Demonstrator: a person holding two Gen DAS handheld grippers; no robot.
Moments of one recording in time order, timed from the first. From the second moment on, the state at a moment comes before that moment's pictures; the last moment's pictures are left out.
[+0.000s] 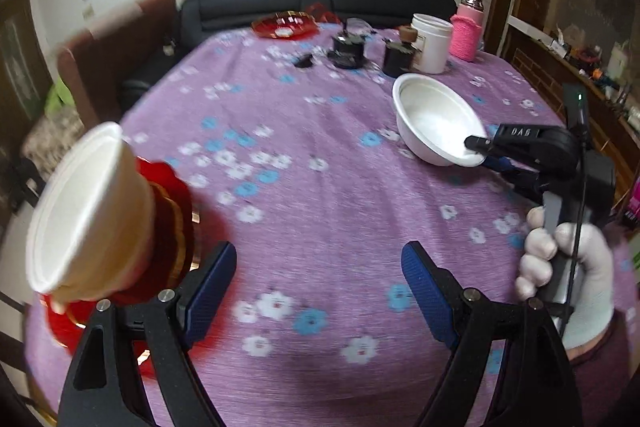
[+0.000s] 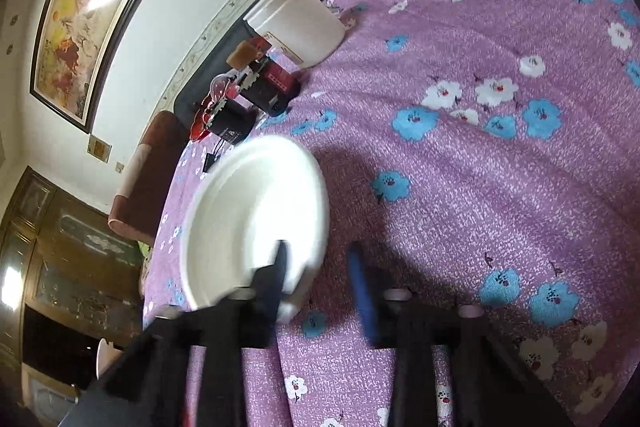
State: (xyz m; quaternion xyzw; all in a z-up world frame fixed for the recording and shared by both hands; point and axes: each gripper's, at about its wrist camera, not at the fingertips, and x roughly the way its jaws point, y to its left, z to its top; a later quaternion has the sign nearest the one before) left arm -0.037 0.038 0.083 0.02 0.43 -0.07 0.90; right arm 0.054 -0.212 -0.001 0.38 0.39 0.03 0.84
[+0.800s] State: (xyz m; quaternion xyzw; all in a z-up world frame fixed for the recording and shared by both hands) left arm 0.100 -0.012 0.082 -0.12 0.47 -0.14 0.86; right arm 0.048 -0.240 -0.008 0.40 0.39 0.01 0.83
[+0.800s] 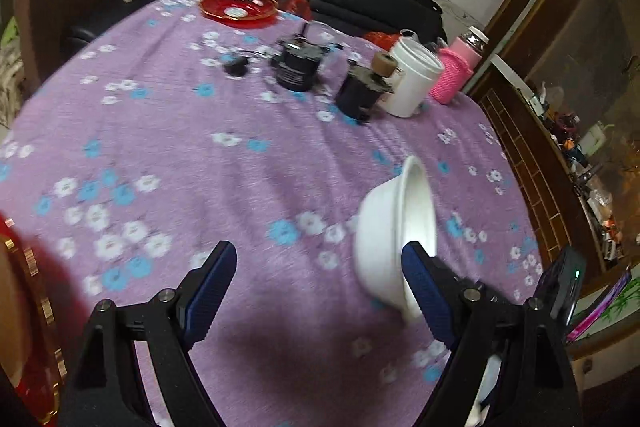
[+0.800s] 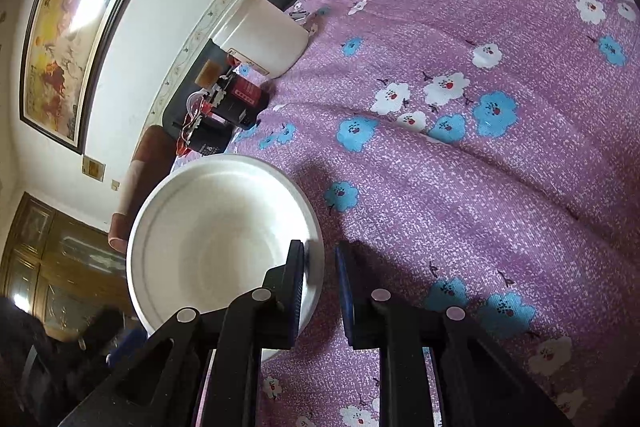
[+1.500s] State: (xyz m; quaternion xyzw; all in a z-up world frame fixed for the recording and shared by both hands) left arm 0.151 -0.061 0.024 -0.08 0.54 -0.14 0.83; right arm 0.059 -0.212 -0.002 0.33 0.41 0.04 0.85
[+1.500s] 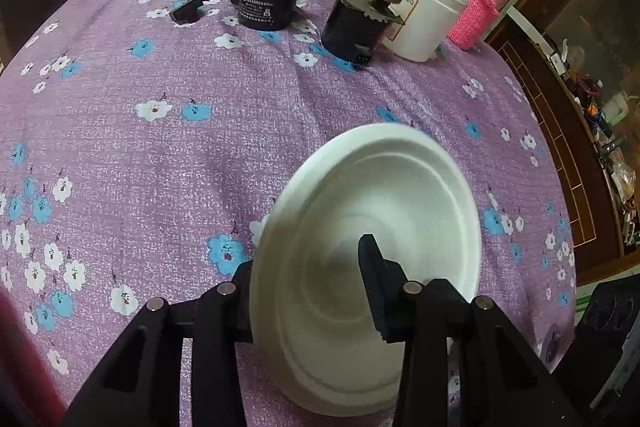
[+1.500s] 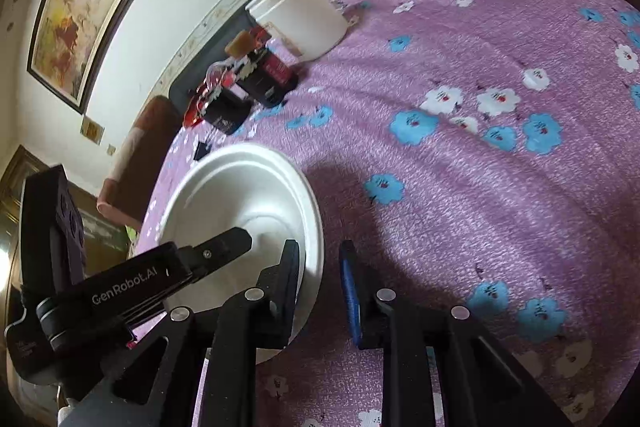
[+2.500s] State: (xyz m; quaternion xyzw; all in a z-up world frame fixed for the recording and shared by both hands) left arm 0.109 -0.051 0.051 -0.02 0.49 -0.12 0.86; right arm 0.050 -0.193 0.012 0.31 0.39 0.07 0.86
